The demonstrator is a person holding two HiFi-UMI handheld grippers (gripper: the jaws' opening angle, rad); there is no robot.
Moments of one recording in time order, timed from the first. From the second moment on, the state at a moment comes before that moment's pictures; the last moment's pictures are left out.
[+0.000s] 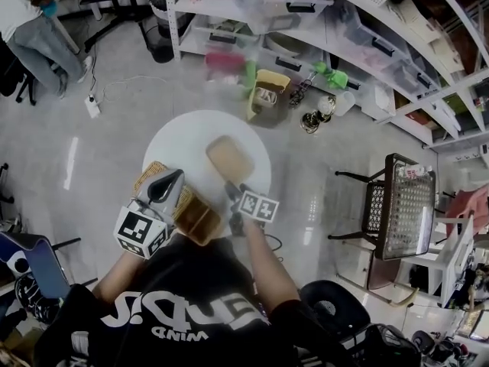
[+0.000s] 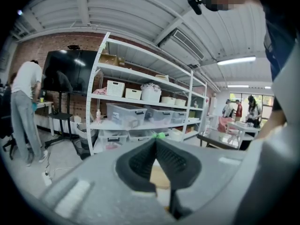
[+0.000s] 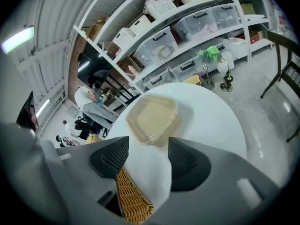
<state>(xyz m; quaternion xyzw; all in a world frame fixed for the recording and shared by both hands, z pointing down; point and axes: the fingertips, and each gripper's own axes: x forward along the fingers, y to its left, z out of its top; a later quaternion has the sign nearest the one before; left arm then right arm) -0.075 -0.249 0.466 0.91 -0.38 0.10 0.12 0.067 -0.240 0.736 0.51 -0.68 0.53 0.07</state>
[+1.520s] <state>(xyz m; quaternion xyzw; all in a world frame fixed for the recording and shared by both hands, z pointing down) -0.083 -0.263 0.478 0.91 -0.38 0.11 0.13 0.056 -0.243 0.745 0.48 -0.64 0.60 -0.03</state>
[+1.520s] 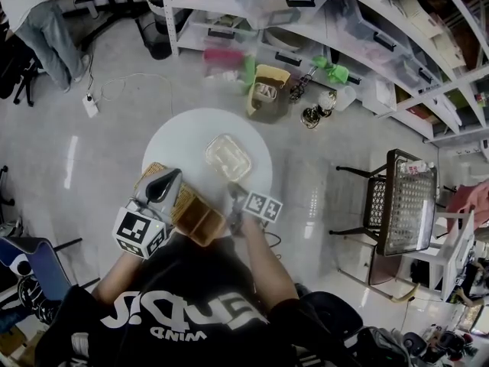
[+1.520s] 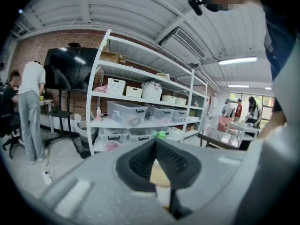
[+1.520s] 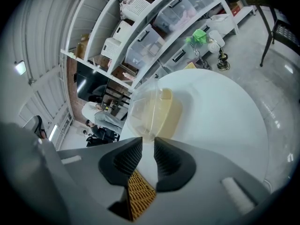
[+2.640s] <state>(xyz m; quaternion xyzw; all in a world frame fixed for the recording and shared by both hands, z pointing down) -0.096 -0.241 0.471 0.91 -0.38 0.09 0.14 0.066 -0.258 0.622 0.50 -0.73 0.46 -0.09</state>
